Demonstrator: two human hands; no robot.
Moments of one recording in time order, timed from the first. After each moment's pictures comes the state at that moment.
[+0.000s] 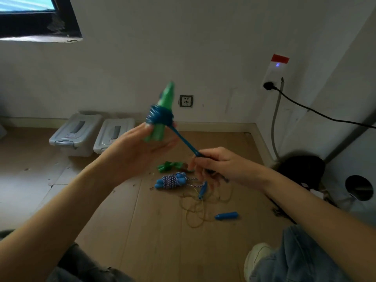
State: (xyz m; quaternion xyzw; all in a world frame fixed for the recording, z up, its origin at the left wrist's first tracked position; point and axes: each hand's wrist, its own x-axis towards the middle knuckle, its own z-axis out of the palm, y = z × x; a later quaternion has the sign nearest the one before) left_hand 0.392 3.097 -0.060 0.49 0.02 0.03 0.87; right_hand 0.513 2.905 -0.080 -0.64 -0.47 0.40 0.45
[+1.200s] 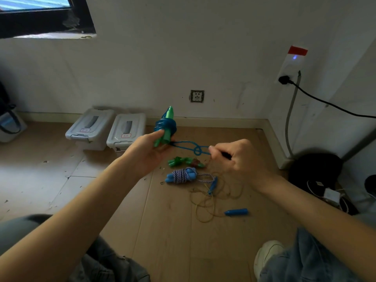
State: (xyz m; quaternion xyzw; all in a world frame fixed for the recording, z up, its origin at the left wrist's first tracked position) left_hand 0.412 3.099 -0.079 0.38 0.30 0.13 0.87; right_hand 0.500 2.910 -0.089 -0.77 -0.53 -0.05 0.35
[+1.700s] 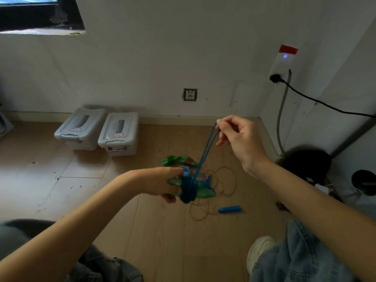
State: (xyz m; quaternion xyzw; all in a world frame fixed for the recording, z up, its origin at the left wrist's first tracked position) left_hand 0.395 3.069 -0.097 0.86 0.08 -0.28 0.41; right_hand 0.522 2.913 -0.077 -0.72 -0.29 0.05 0.63
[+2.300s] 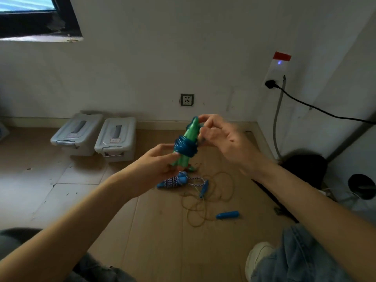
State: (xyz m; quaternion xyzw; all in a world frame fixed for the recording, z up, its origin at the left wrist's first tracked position) left_hand 0.404 3.068 -0.085 0.62 0.20 -0.01 0.76; right_hand 0.511 2.915 -0.057 -0.64 -0.43 0.21 0.59
